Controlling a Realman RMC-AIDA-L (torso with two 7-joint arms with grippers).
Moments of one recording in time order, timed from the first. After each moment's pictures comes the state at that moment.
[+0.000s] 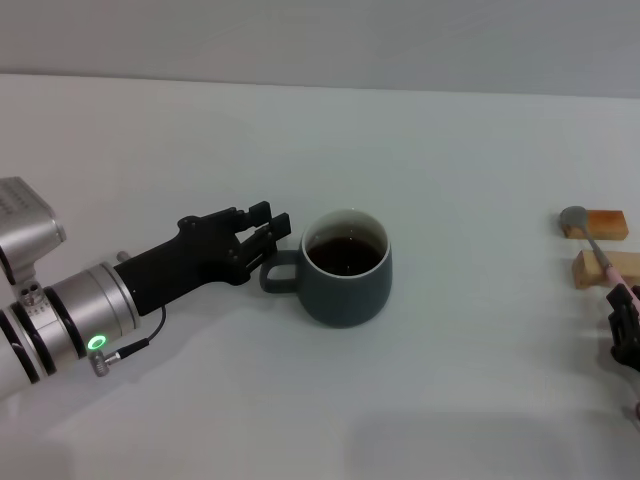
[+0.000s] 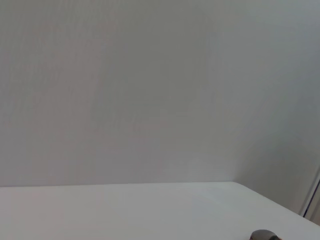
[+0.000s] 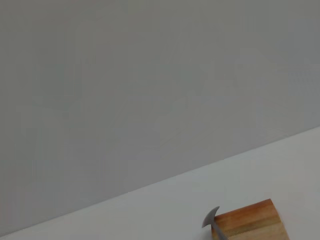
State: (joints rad) left arm -0.60 -2.04 -0.59 0.03 2.84 1.32 -0.91; right arm 0.23 2.08 -0.34 0.26 -1.24 -1.34 0.41
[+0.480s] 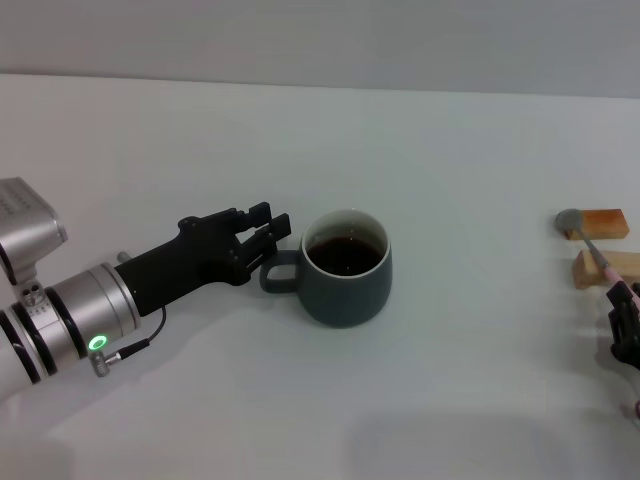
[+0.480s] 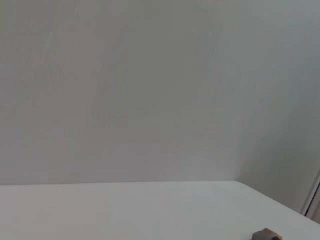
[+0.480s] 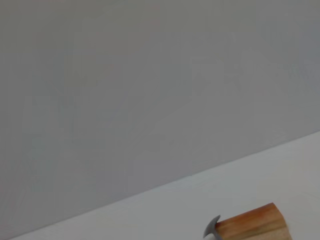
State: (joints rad) left arm -0.60 -2.05 -0.59 0.03 2.83 1.32 -0.91; right arm 0.23 2.08 -0.34 0.26 -1.24 -1.35 0.41
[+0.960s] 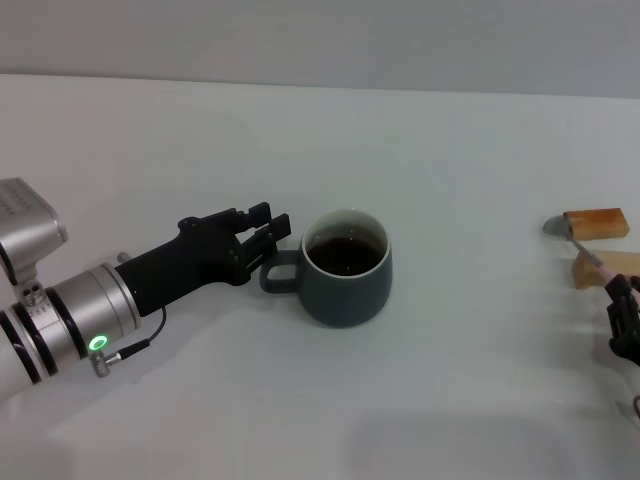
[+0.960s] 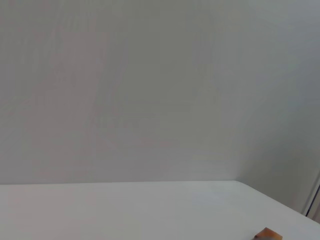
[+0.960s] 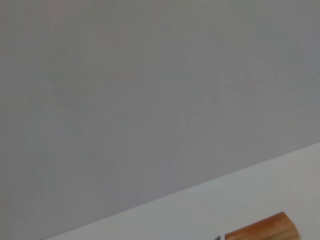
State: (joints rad) left arm -0.60 -2.05 -0.59 0.03 2.83 1.32 -0.91; right arm 0.24 2.08 -0.34 0.27 -1.24 -1.38 0.41
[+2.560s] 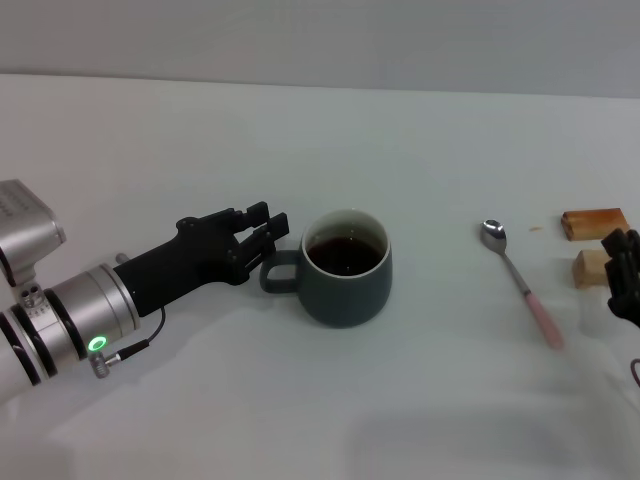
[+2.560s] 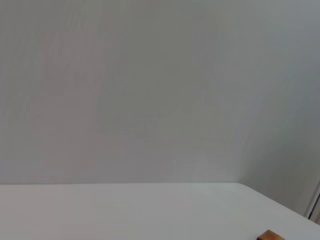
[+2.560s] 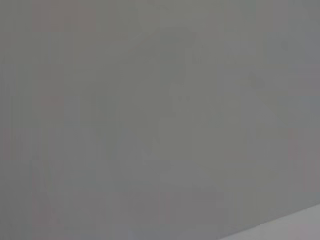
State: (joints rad) left arm -0.60 -2.05 -0.60 0.03 2.83 1.32 -0.91; right arm 0.29 2.08 -0.35 0.27 -1.26 -1.48 0.47
